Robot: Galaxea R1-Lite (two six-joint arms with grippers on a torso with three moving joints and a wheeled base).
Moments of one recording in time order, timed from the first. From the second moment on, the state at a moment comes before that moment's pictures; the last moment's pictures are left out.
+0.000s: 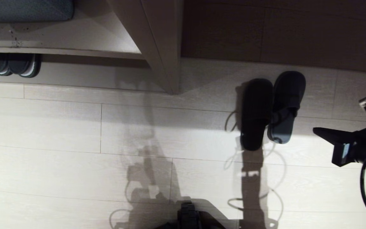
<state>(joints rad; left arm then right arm) 0.00 0.00 0.00 0.00 0.00 0.00 0.04 1.27 -0.56 -0.51 0.14 -0.19</state>
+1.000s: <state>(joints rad) 0.00 0.00 0.00 0.00 0.00 0.00 0.03 1.88 -0.68 -1.04 -0.01 -0.34</state>
